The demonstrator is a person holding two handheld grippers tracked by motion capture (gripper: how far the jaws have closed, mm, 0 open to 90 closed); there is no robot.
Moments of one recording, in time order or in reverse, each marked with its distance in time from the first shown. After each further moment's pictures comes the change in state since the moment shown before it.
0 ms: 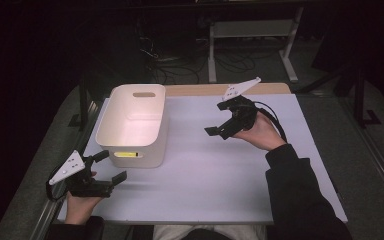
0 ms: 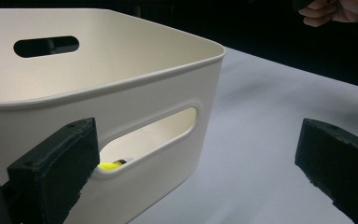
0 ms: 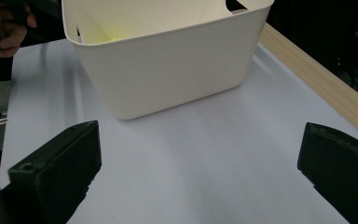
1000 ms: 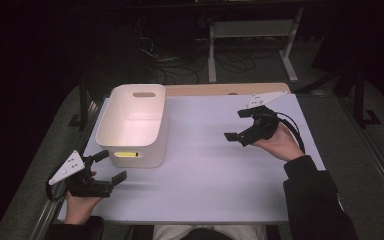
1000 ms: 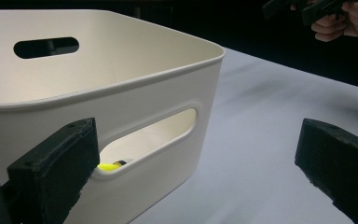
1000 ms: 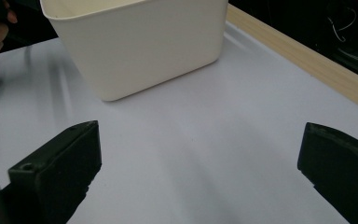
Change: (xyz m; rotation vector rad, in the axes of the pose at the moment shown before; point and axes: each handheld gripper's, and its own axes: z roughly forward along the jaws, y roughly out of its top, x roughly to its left) left arm 0.000 0.000 0.000 -0.001 -0.003 -0.001; right arm -0.009 -0.051 -0.030 -0.039 -0.055 0.104
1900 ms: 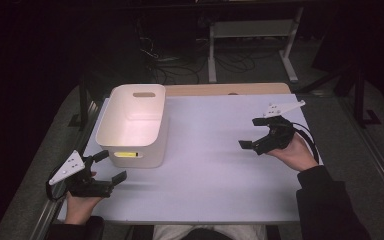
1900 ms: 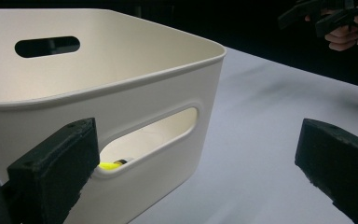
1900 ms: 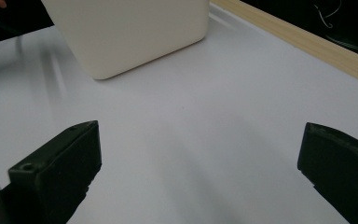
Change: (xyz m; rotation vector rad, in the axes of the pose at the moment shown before) left arm 0.000 0.000 0.000 0.000 0.005 -0.001; right arm -0.005 -0.036 -0.024 -0.002 -0.033 0.041
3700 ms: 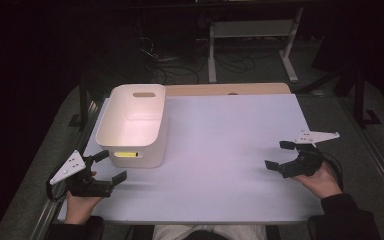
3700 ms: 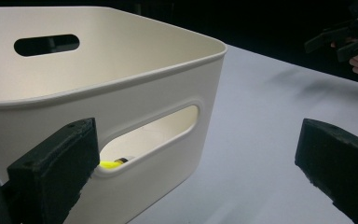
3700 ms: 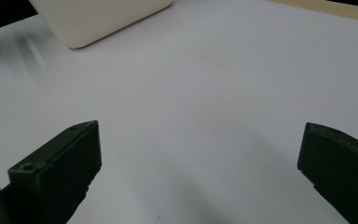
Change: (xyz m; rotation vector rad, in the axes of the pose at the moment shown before) left arm 0.001 0.000 0.001 0.014 0.000 0.009; right arm -0.003 -0.094 -0.043 -0.044 -0.087 0.139
